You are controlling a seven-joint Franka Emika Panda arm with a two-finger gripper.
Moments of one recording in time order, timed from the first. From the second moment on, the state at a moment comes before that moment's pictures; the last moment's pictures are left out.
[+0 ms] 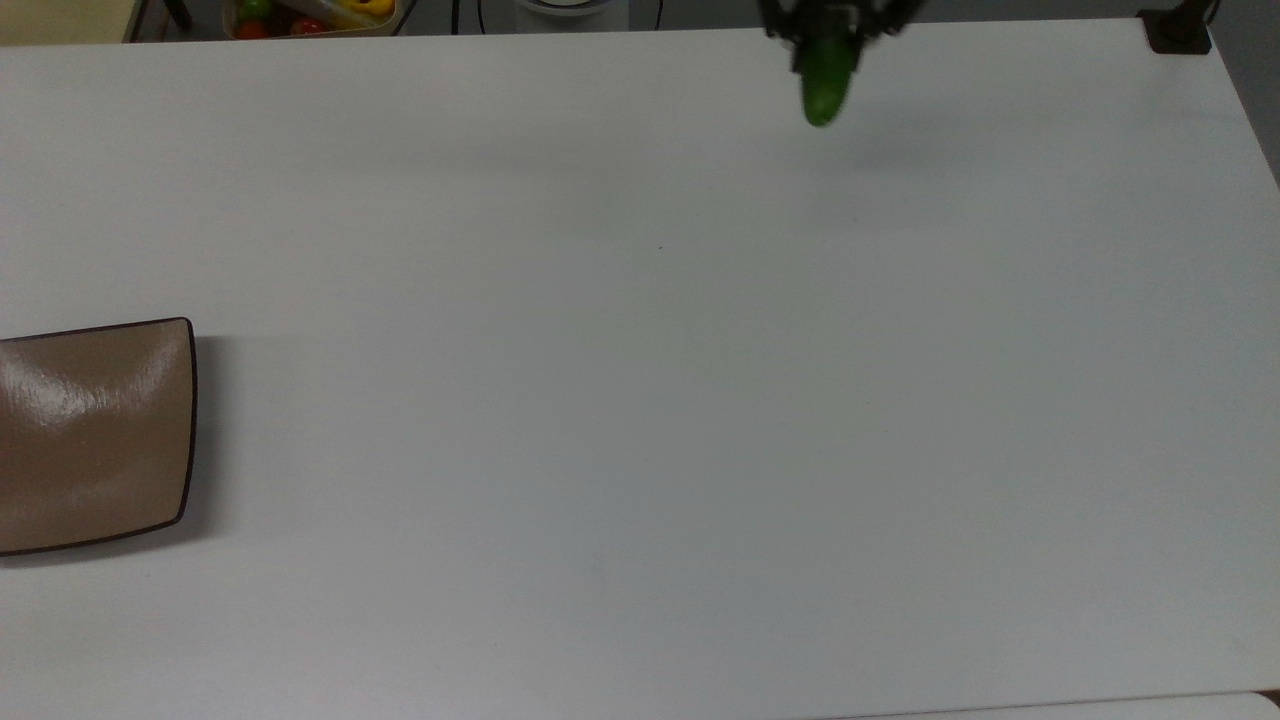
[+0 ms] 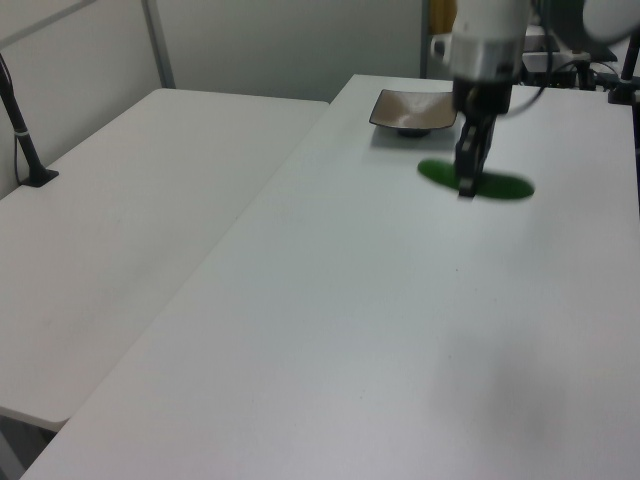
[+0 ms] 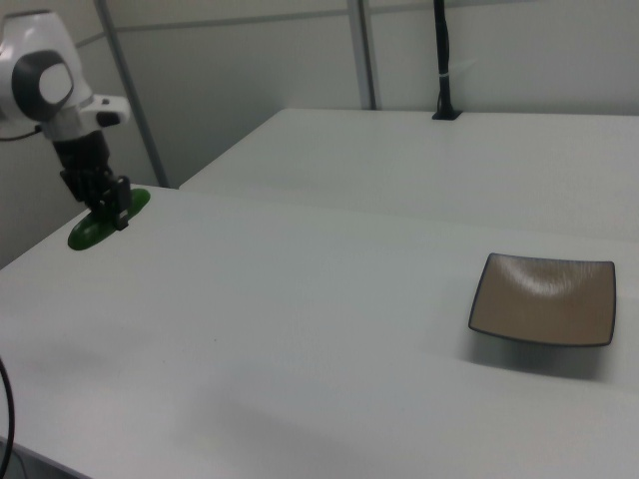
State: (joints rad) arm 0.34 0.00 0.15 -1.75 0.03 1.79 0.41
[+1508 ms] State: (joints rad) arm -0.15 0.17 -0.09 -1.67 0.06 2.16 -0.54
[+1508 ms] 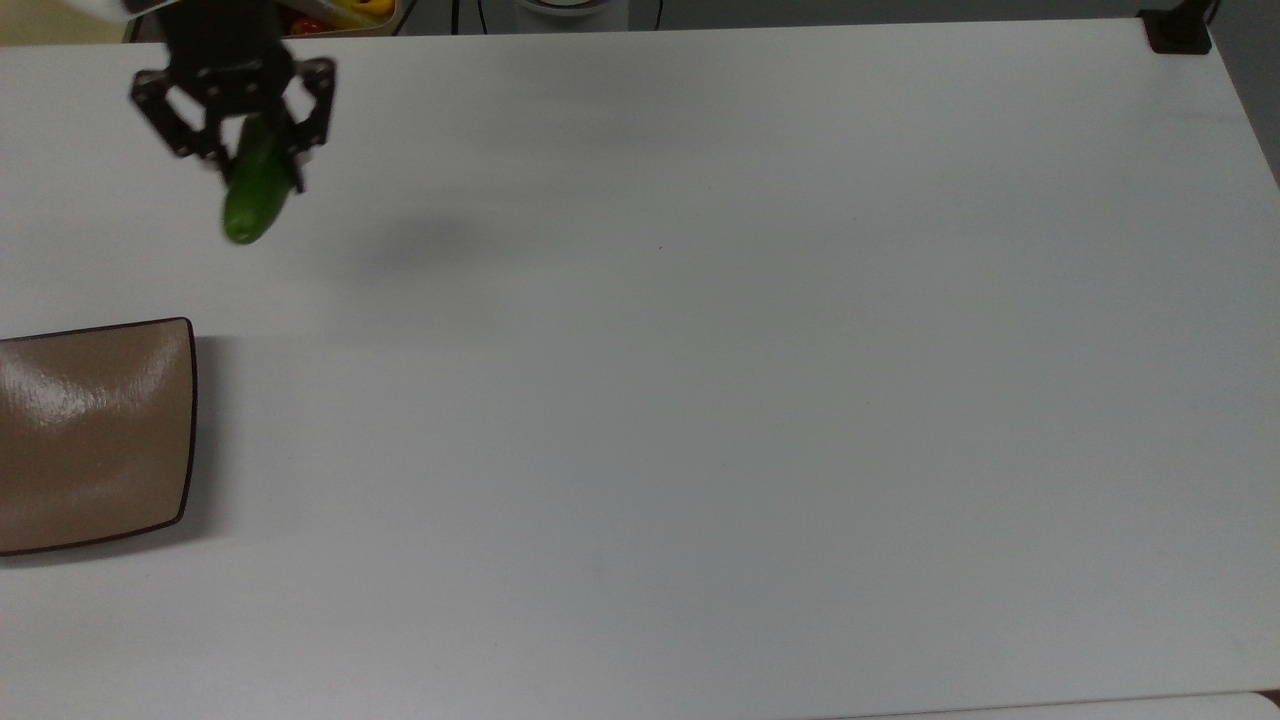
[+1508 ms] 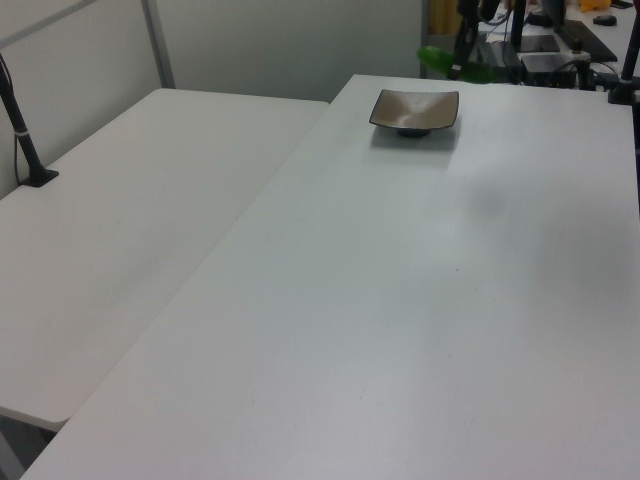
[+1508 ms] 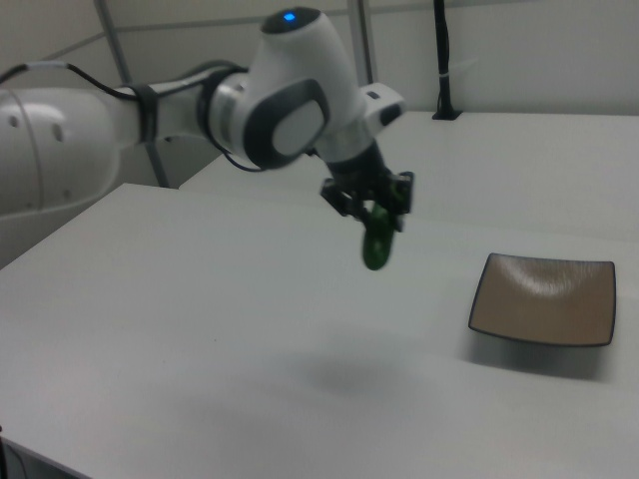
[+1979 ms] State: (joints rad) arm -0.24 0.43 -0.09 -1.60 0.05 2.61 -0.59
